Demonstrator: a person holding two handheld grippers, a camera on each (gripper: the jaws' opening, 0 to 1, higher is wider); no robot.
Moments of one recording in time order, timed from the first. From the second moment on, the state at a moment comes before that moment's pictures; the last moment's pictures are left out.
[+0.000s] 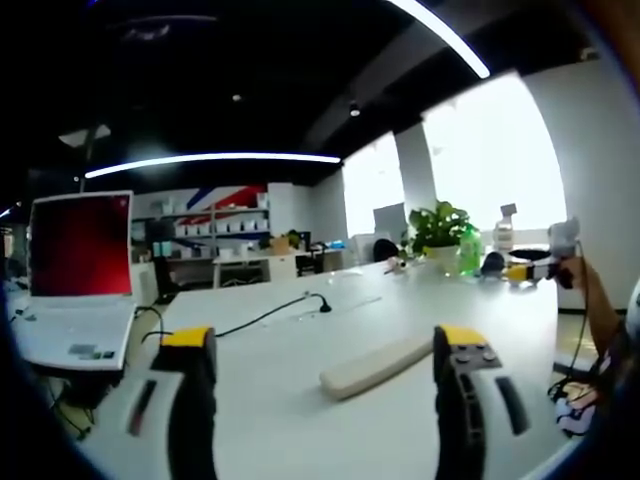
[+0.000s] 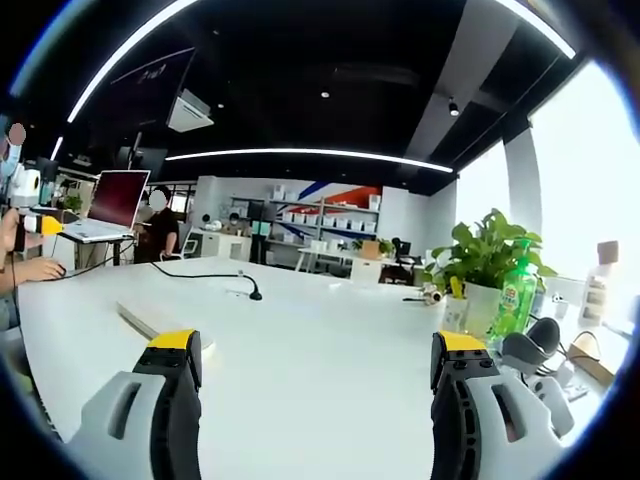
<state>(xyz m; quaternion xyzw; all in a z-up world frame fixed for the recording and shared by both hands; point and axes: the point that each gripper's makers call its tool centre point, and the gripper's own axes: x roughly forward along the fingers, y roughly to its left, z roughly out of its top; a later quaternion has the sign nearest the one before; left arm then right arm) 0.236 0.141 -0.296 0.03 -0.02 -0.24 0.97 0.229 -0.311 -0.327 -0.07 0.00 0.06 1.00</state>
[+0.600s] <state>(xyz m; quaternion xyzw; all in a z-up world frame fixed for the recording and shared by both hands) 0.236 0.139 -0.295 0.03 -0.02 -0.25 0.97 0.229 -0.311 -0.328 -0.07 0.01 0.06 1.00</state>
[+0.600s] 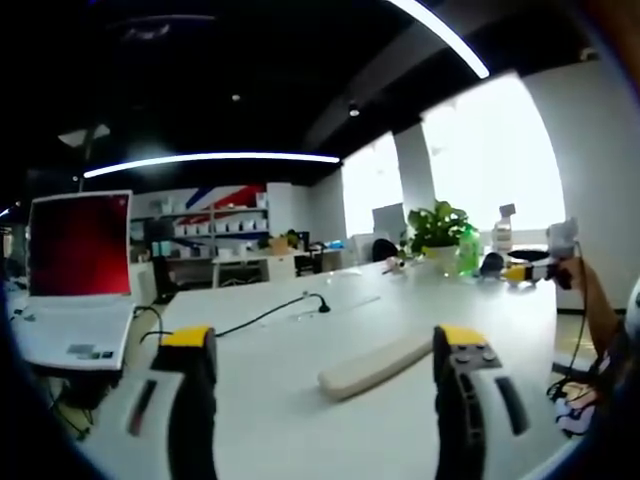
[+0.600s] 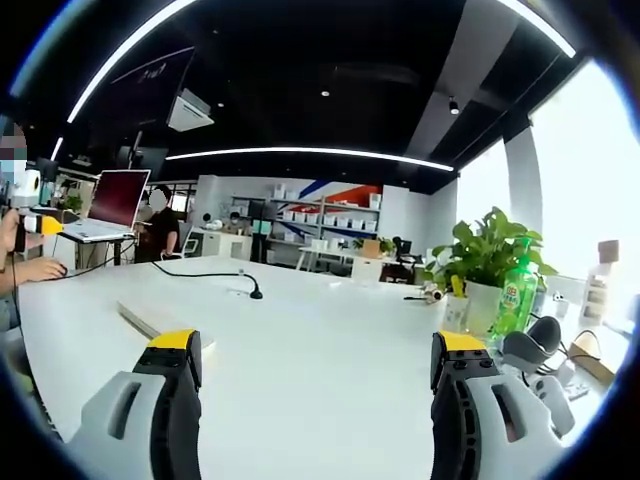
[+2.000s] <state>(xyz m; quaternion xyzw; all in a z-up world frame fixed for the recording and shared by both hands) 0.234 0.138 -0.293 0.02 -0.02 -0.25 0.97 0.229 -0.312 -0.328 -0.07 0.01 0.06 1.00</state>
